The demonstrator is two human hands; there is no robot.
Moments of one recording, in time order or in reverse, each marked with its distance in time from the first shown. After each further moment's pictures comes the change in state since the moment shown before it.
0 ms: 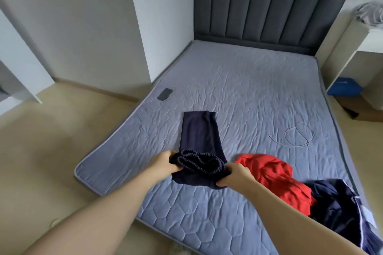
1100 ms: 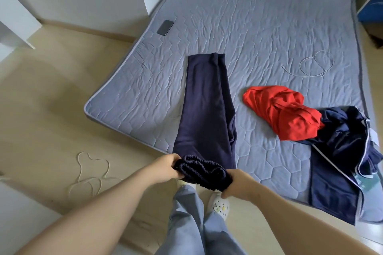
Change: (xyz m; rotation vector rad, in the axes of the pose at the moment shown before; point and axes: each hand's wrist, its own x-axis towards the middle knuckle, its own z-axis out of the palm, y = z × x) left_hand -0.093 -0.156 0.098 0.030 -0.412 -0.150; right_hand -0.092 0.107 0.150 -0.098 -0.398 0.057
